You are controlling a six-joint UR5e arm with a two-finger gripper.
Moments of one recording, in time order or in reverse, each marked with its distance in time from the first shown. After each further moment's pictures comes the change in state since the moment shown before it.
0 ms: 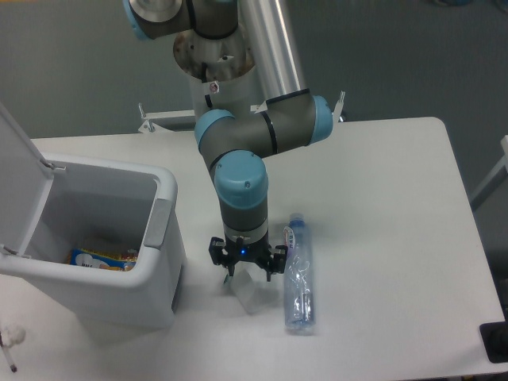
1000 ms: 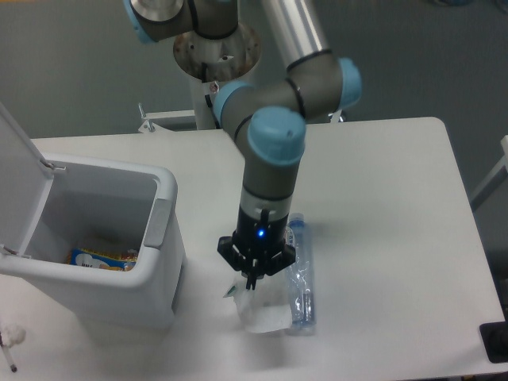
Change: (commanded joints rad) arm 0.141 0.178 0.161 -0.006 -0.443 -0.130
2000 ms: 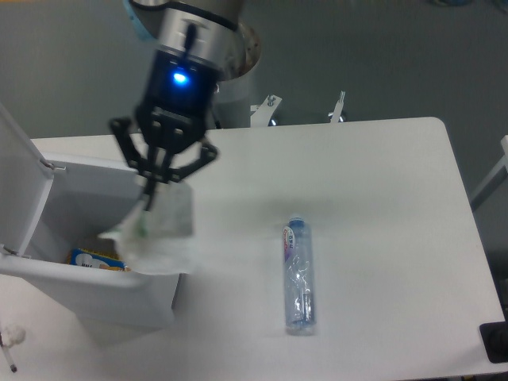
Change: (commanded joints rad) arm -0.219 0.253 -0.032 -0.003 -0.122 -0.112
